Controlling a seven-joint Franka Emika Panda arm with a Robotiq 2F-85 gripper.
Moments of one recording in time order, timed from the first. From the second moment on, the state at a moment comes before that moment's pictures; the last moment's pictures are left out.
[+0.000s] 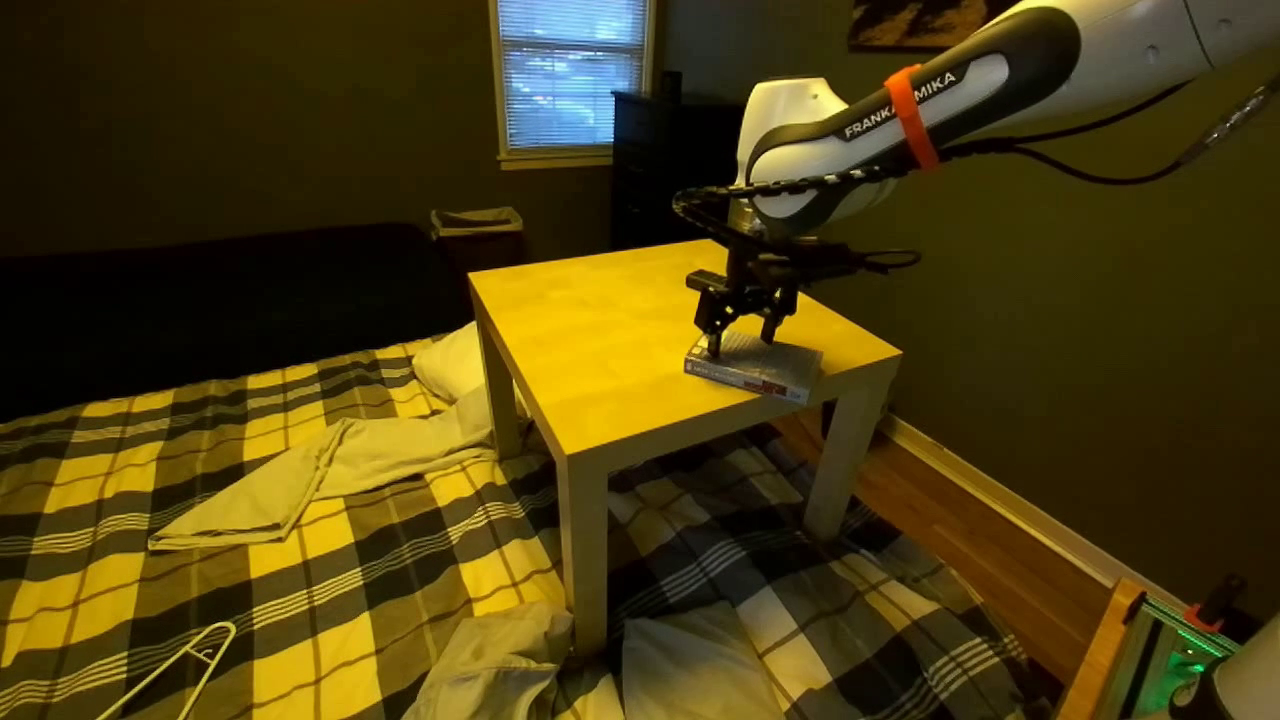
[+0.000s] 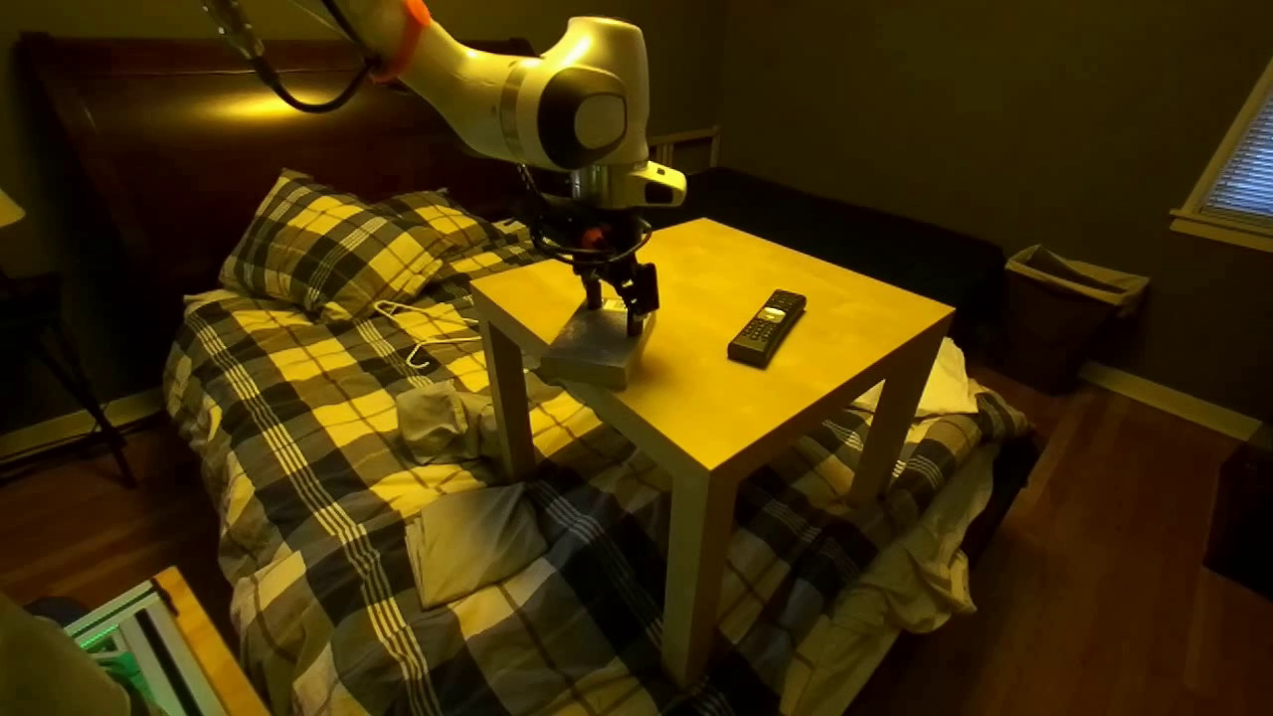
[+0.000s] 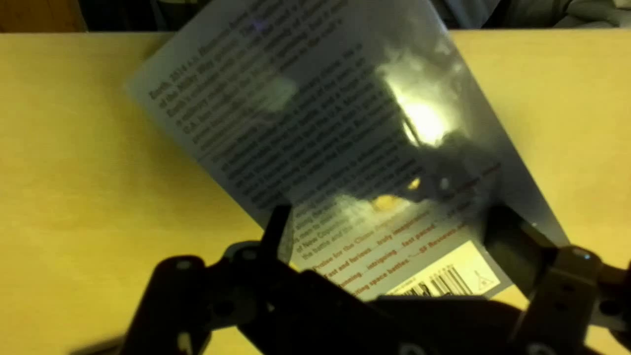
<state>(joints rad) 0.06 0.17 -0.03 -2.02 -0.04 2.22 0.27</state>
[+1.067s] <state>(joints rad) 0.05 0.14 -0.03 -2.02 -0.04 2.14 0.34</state>
